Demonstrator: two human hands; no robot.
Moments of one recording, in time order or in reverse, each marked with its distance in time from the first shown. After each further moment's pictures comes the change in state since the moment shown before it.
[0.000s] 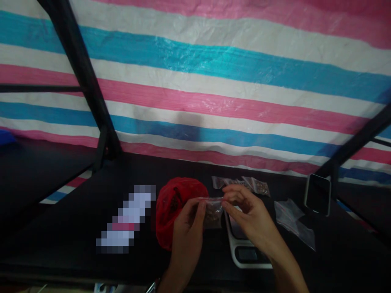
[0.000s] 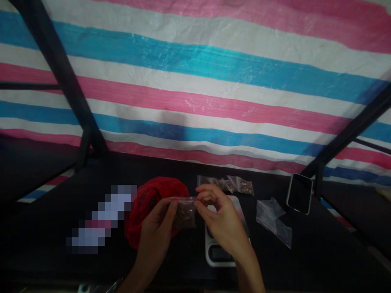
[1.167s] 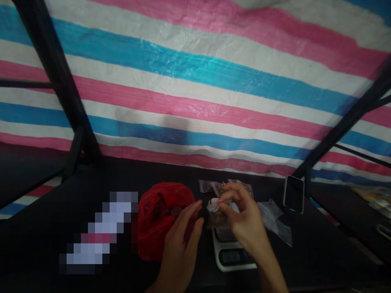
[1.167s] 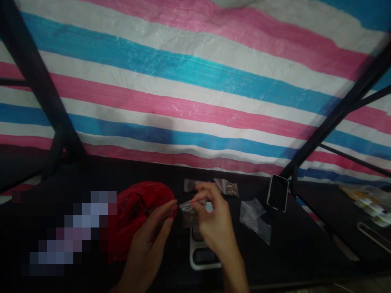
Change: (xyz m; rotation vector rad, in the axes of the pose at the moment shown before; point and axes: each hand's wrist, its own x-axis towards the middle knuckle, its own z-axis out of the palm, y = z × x) left_hand -0.014 -0.025 -0.001 0.319 -0.119 0.258; right_hand -0.003 0.000 -0.020 -0.153 0.222 -0.145
